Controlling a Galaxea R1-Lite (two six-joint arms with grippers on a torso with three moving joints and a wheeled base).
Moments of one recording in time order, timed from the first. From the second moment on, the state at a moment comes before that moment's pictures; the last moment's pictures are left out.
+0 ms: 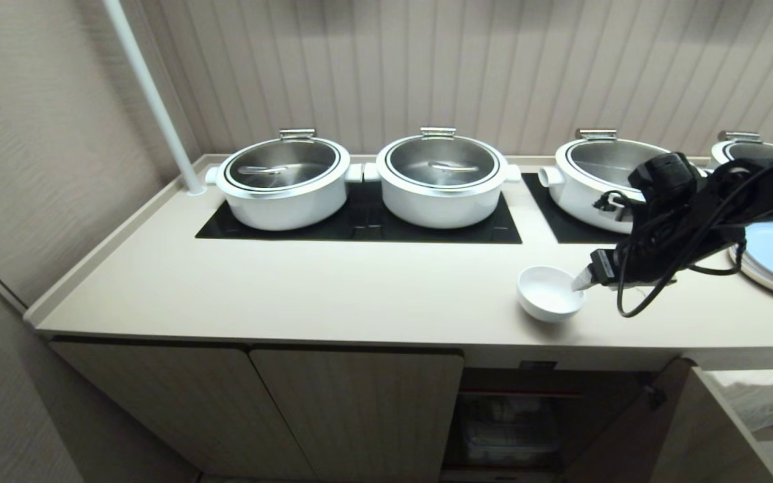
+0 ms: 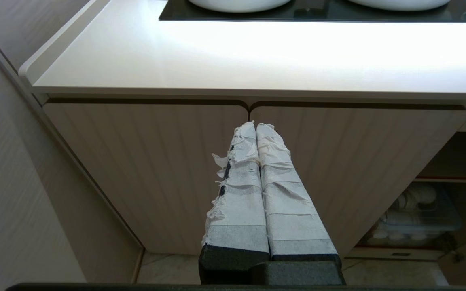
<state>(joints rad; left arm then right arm) 0.00 0.00 0.00 0.00 0.00 0.00 0.07 2.01 -1.60 0.55 0.11 -0.01</state>
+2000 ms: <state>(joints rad) 0.00 0.00 0.00 0.00 0.00 0.00 0.09 2.19 -1.63 0.50 0.05 0.03</state>
